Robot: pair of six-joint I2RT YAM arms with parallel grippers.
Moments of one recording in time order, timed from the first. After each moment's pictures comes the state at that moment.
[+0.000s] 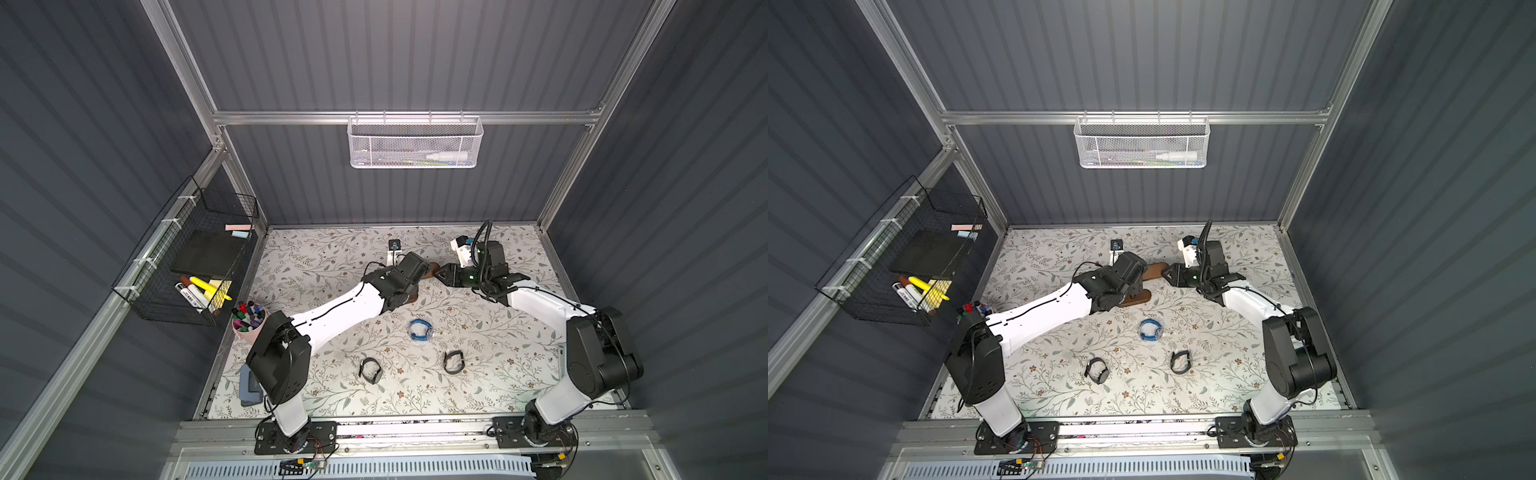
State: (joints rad) left arm -0.81 1.73 1.42 -0.55 -0.54 -0.63; right arm 0.35 1.62 1.02 -0.03 -0.53 0.36
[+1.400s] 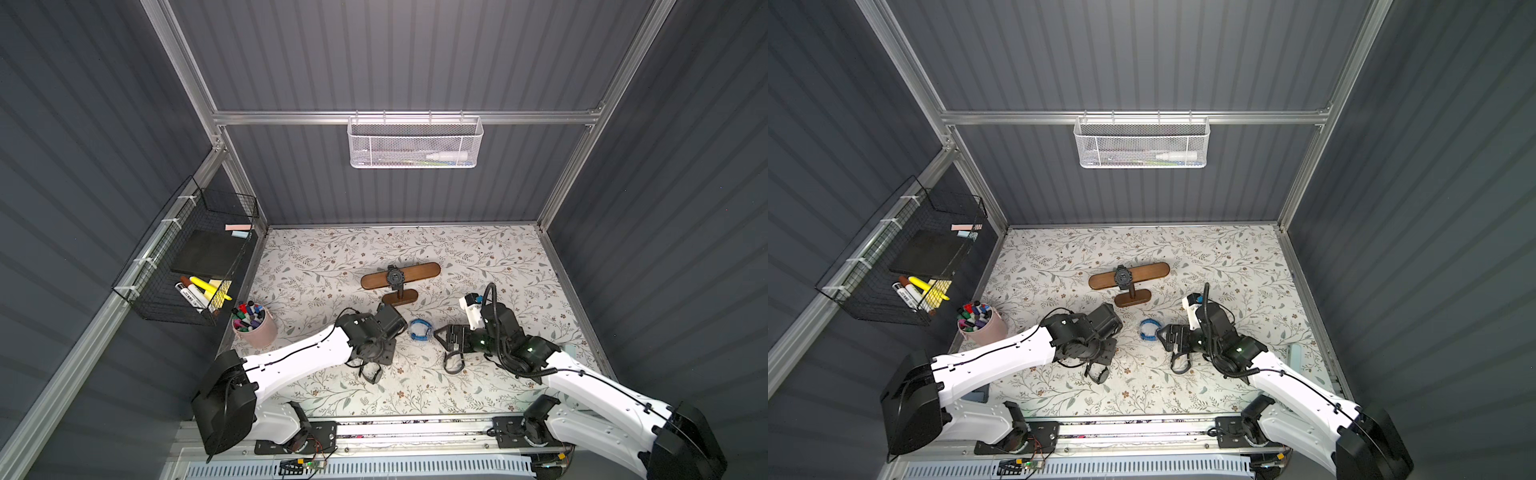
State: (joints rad) left arm -0.96 1.36 0.93 -0.82 -0.07 -0.65; right arm 0.67 0.97 0.48 -0.21 -0.22 0.62
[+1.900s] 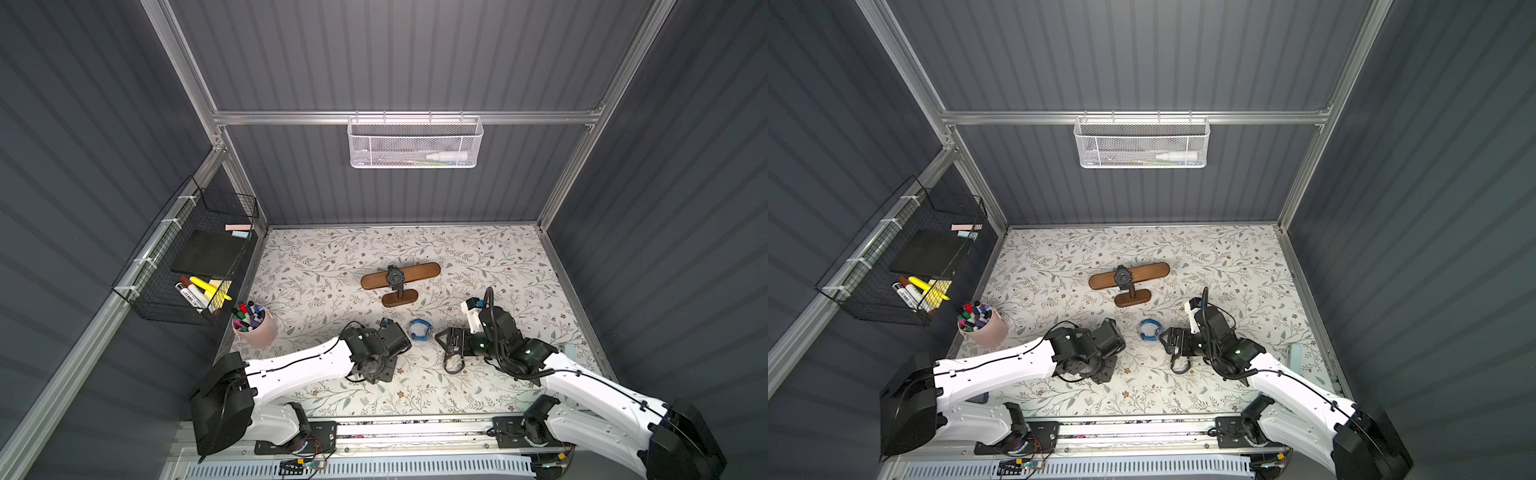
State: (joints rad) left arm -1.04 1.35 0.85 -0.82 -0.09 -0.70; right arm 0.67 0.99 0.46 -0.22 -0.20 0.64
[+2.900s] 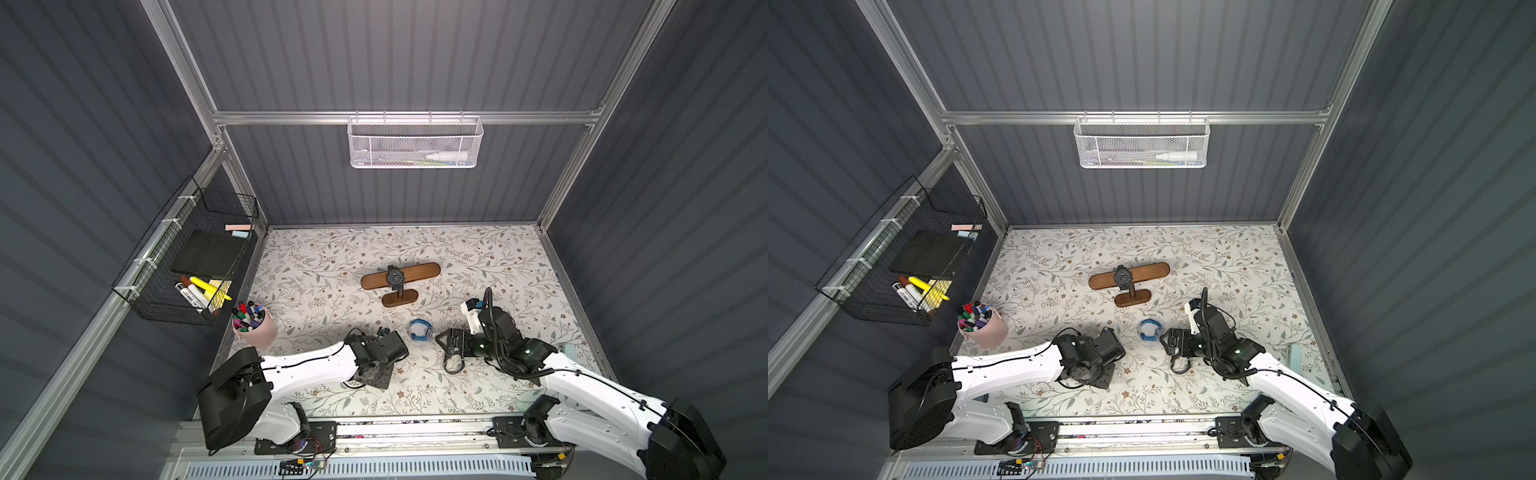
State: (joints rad) left arm -1.04 1.40 0.76 -0.73 -0.07 -0.71; right arm 0.67 0.99 0.46 -0.23 -0.20 0.64
